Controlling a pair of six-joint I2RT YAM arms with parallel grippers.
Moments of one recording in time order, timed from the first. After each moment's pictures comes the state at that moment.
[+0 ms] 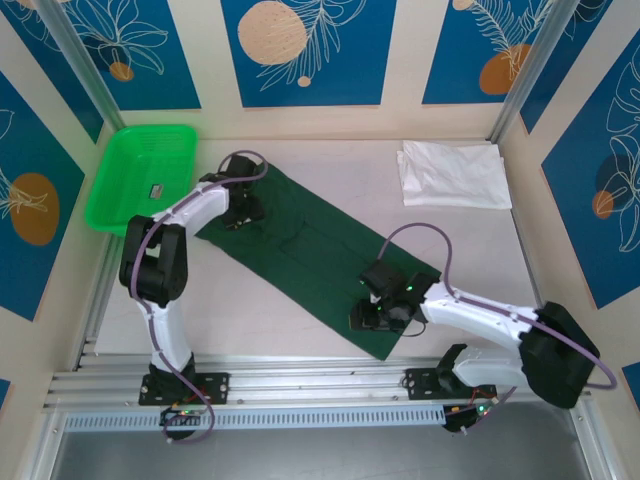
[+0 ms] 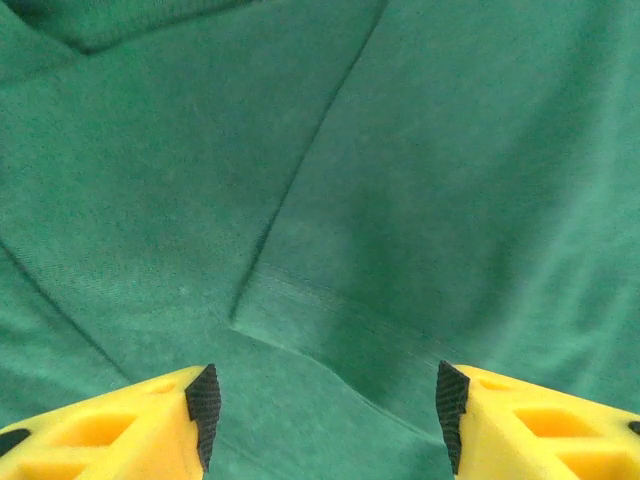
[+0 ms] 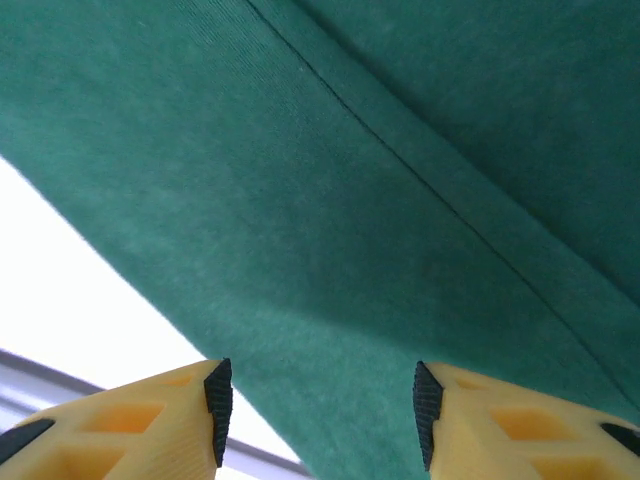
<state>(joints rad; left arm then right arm) -0.30 1.96 1.46 -0.72 -0.09 -0.63 0.85 1.24 0.60 -0.67 -0.15 0.81</state>
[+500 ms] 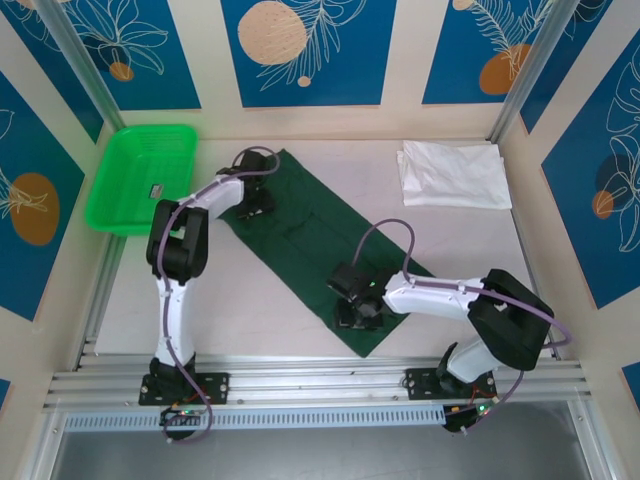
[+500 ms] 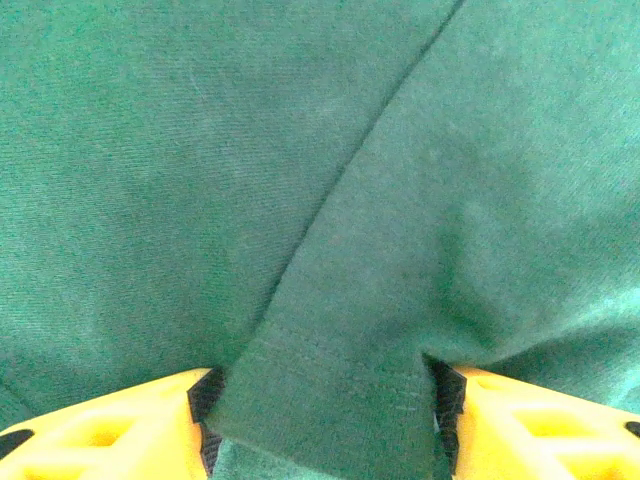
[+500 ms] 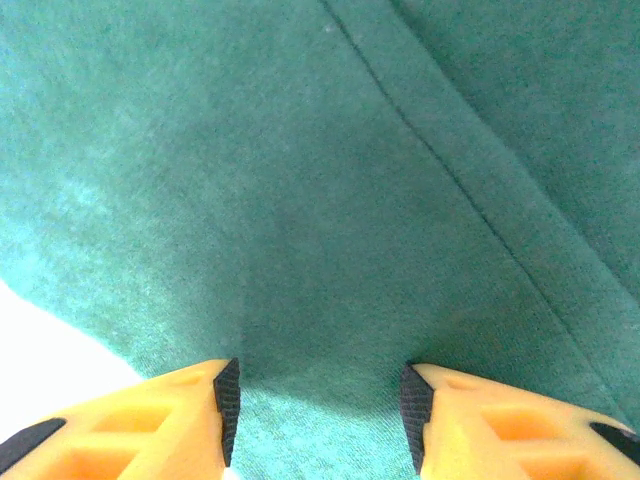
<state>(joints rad) -0.31 2.25 1.75 -0.67 -0.05 -0.58 0.97 1.49 0.75 -0.63 -0.06 0.97</state>
